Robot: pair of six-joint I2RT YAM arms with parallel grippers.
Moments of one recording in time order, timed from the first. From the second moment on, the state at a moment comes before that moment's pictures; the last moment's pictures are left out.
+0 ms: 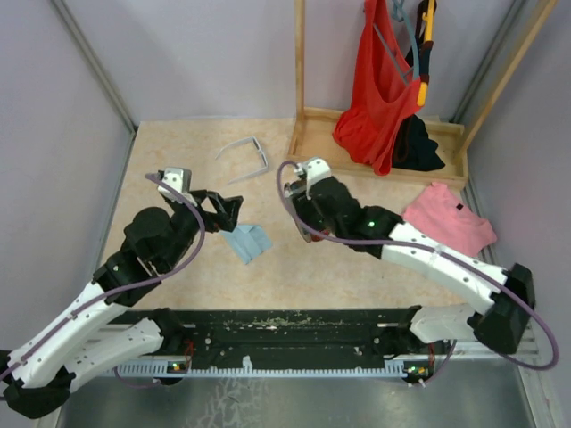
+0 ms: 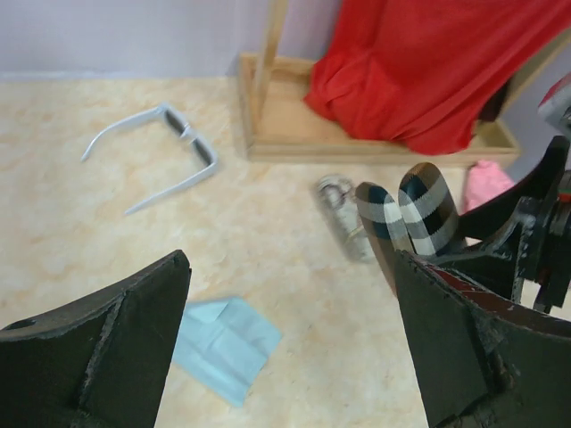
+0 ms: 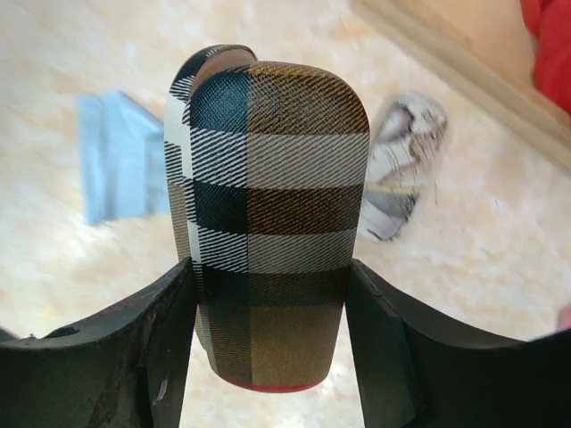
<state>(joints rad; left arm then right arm) -0.83 0.73 0.92 -0.22 -0.40 -0.28 0.89 1.19 1.11 -0.44 0.31 0.18</state>
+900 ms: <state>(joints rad) -0.83 0.46 0.75 -0.48 -0.67 -0.42 1.15 1.97 1.41 -0.86 0.96 0.27</state>
